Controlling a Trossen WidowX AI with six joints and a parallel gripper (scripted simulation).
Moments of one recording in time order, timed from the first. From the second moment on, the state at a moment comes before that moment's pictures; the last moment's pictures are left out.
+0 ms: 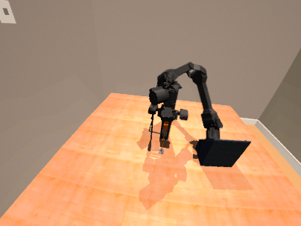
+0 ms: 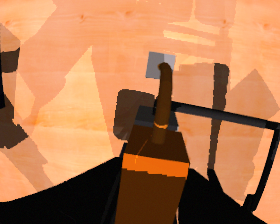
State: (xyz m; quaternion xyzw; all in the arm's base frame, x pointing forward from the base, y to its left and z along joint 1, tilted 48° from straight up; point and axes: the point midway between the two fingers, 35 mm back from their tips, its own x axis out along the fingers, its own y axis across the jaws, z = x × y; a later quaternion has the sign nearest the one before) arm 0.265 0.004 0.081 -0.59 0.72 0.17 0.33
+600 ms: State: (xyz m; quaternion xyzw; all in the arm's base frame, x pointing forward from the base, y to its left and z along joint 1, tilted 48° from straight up) arm 0.266 0.003 0.075 -0.59 0.73 0.16 0.31
